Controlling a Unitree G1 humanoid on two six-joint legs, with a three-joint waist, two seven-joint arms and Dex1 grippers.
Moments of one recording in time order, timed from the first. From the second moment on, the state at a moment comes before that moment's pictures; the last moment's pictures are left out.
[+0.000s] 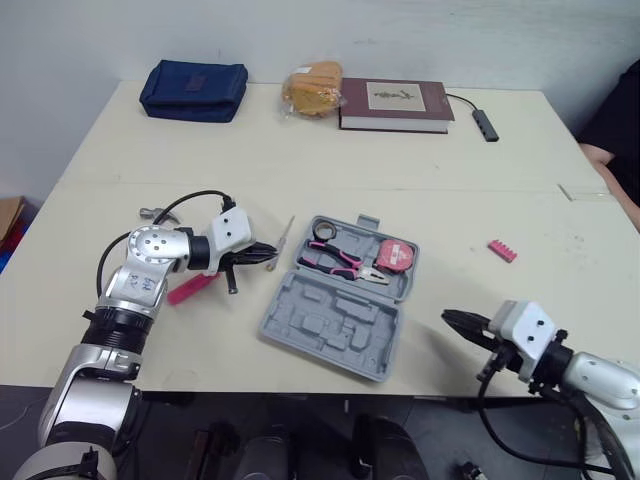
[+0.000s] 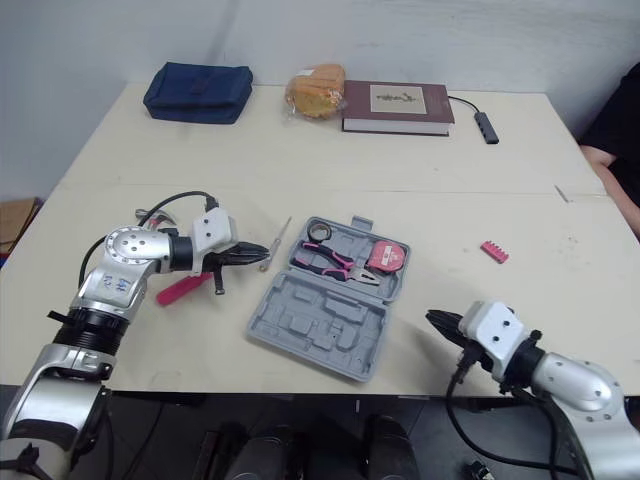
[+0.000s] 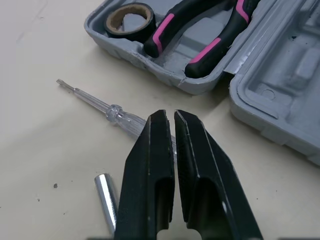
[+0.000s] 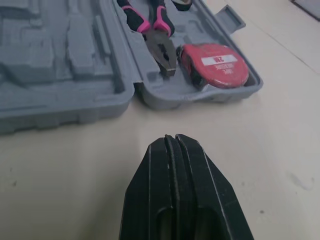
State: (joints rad) left arm -0.69 0.62 -0.16 0.41 -0.09 0.03 -1.05; right arm 0.22 -0.72 -0.18 -0.43 0.27 0.14 0.75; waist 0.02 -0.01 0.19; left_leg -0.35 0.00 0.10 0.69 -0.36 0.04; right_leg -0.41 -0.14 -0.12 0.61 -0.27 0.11
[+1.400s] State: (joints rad) left arm -0.45 0.55 -0.17 0.10 -0.09 0.20 -1.06; right arm -0.08 -0.67 0.00 -0.16 0.16 0.18 0.86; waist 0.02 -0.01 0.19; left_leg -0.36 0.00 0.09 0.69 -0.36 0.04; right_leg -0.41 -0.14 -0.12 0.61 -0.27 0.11
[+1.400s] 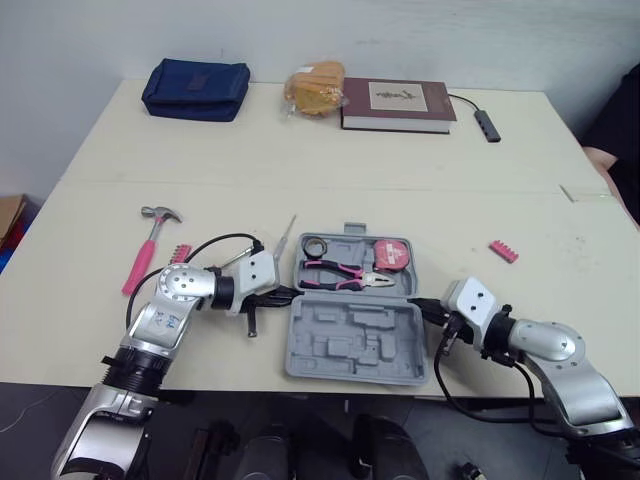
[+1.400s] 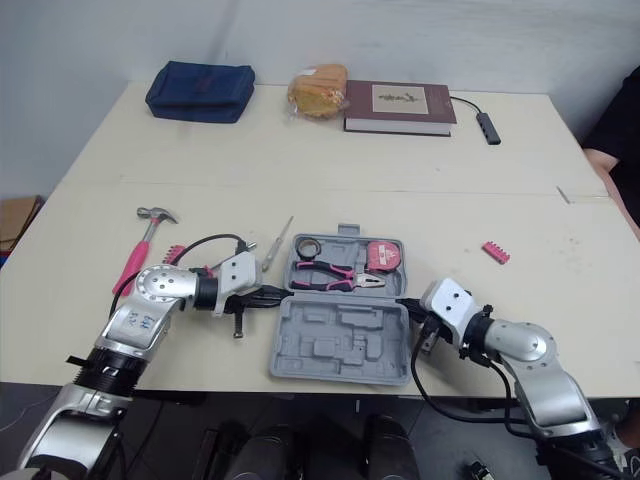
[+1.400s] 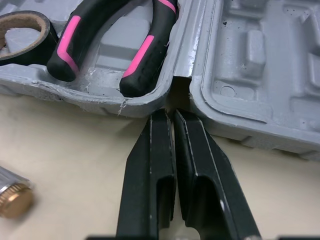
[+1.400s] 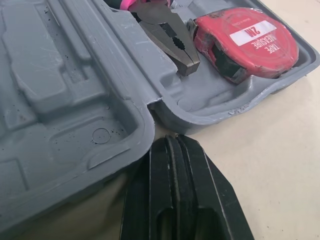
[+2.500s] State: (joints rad) left arm -0.06 0.93 0.77 0.69 -0.37 -0.15 -0.81; right arm 0.36 -0.77 -0.69 0.24 0.30 -0.39 0.98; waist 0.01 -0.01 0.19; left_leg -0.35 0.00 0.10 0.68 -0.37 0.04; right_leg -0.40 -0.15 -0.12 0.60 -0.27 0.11
